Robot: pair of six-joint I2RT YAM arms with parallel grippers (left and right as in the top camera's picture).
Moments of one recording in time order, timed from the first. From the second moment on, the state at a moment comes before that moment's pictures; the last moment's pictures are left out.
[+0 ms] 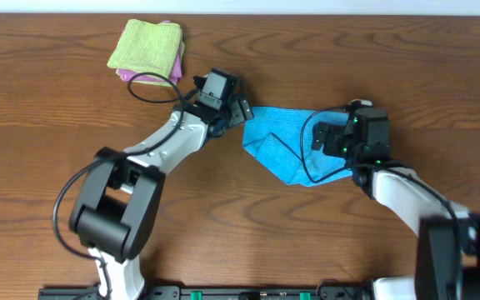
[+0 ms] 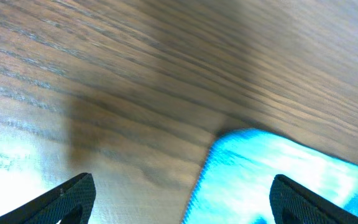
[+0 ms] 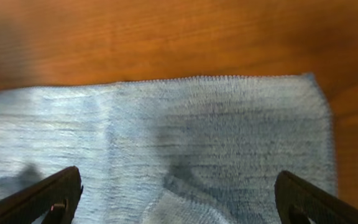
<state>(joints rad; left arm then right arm) -0.45 1.94 1.26 -0.30 0.08 -0.78 0.09 1.55 0.68 0.08 -0.09 0.30</state>
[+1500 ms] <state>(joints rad) -0.59 1.92 1.28 -0.44 0.31 -1.09 0.08 1.66 1.00 -0.57 -0.08 -0.07</state>
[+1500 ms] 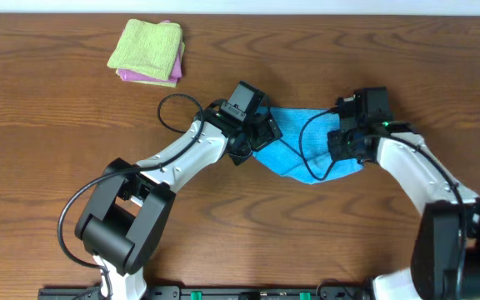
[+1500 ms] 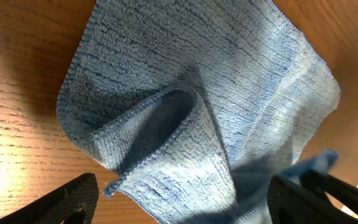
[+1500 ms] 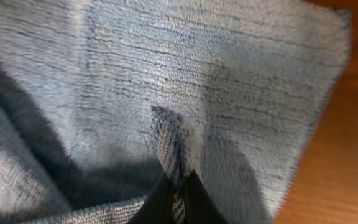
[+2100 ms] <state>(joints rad) -0.59 1.92 1.28 -0.44 0.30 -1.09 0.19 1.61 1.01 -0.98 -0.08 0.03</state>
